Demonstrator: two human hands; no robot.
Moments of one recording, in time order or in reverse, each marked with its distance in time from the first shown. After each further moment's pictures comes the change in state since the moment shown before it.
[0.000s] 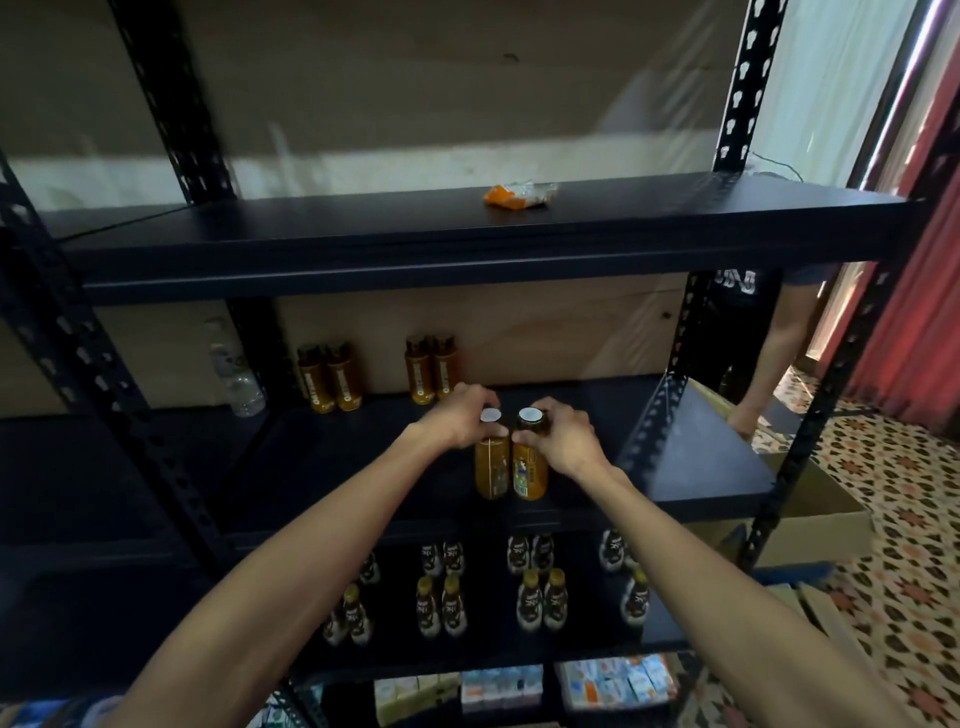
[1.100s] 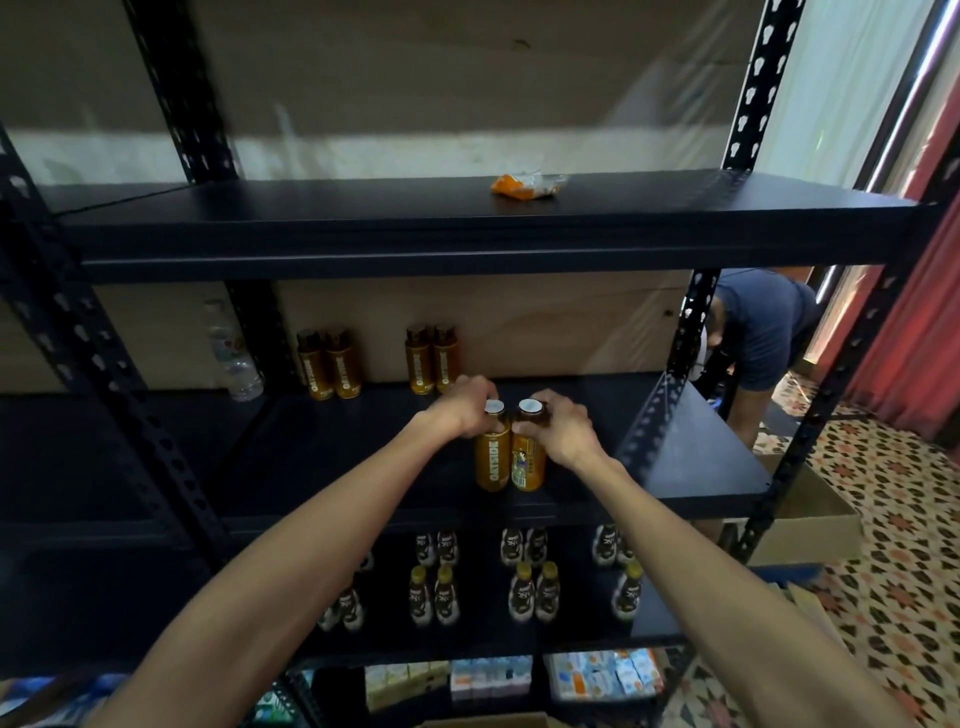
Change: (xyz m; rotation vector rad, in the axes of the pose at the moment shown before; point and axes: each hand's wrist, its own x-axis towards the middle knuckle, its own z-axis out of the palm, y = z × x) left_hand 0.003 0.008 0.002 0.007 0.013 -0.068; right_hand 0.008 0.006 0.002 0.043 -0.024 0.007
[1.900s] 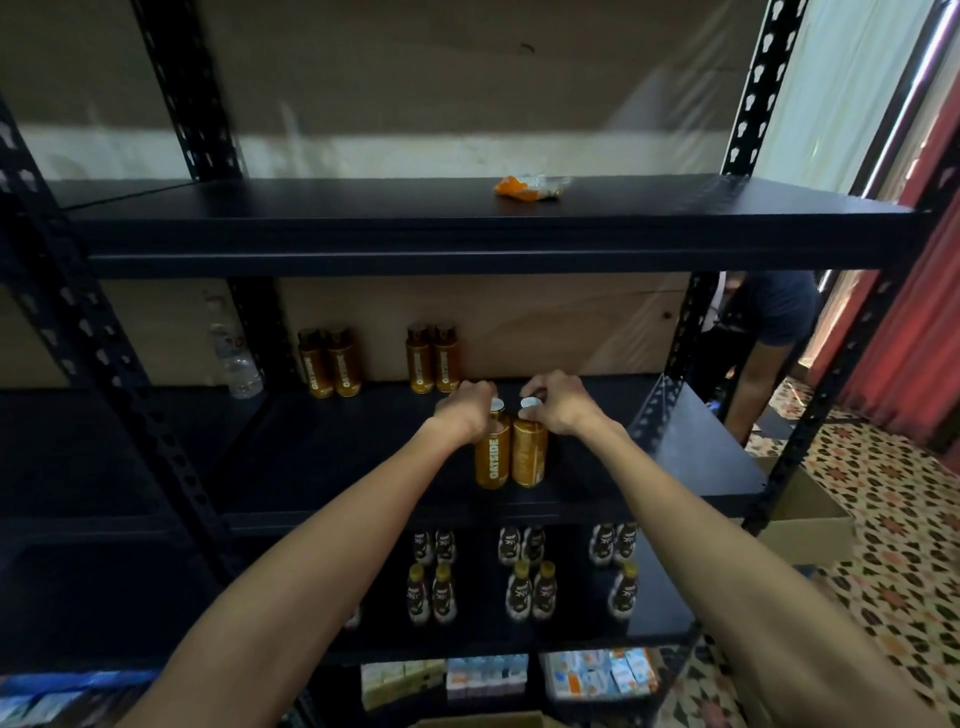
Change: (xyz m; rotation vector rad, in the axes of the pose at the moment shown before) left_hand -0.002 0.007 0.010 0.071 0.005 -0.087; right_hand 0.023 -0.031 -0.029 -0.161 -0.146 -0.010
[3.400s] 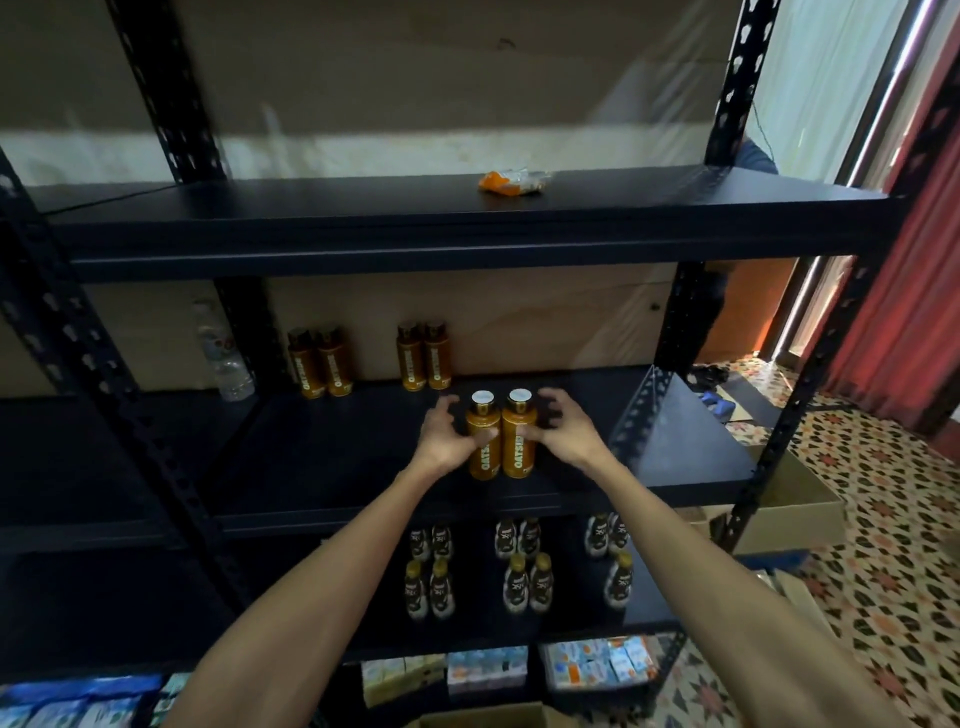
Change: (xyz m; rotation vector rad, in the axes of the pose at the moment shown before) left_hand -0.023 -0.032 0.054 -0.764 0.162 -0.157; right_hand -0.027 0.050 0.036 0.474 0.074 0.054
